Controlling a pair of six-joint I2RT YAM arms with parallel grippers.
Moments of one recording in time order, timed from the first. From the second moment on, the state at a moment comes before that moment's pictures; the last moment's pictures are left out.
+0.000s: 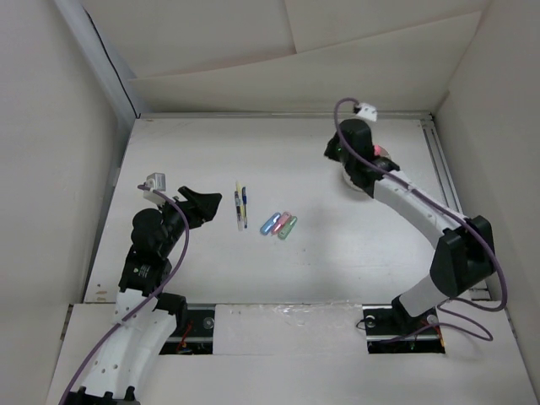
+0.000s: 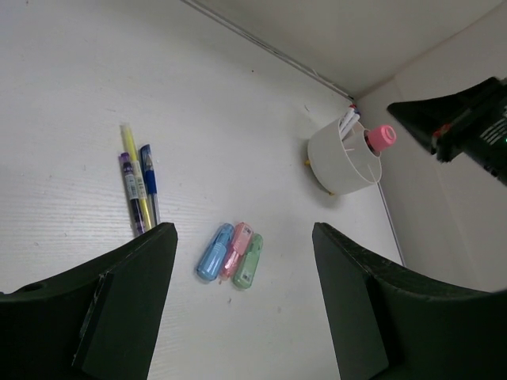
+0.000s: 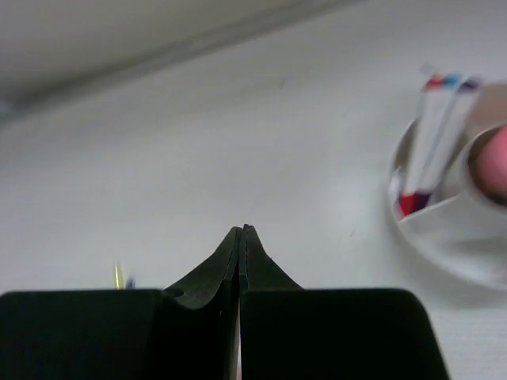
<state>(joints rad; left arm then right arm) -0.19 0.53 0.50 -0.12 0.18 -0.71 0.43 1.55 1.28 -0.11 0.40 0.55</state>
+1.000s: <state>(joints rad) -0.19 0.48 0.50 -0.12 0.19 -0.71 0.75 1.80 1.12 -0.32 0.10 0.57</state>
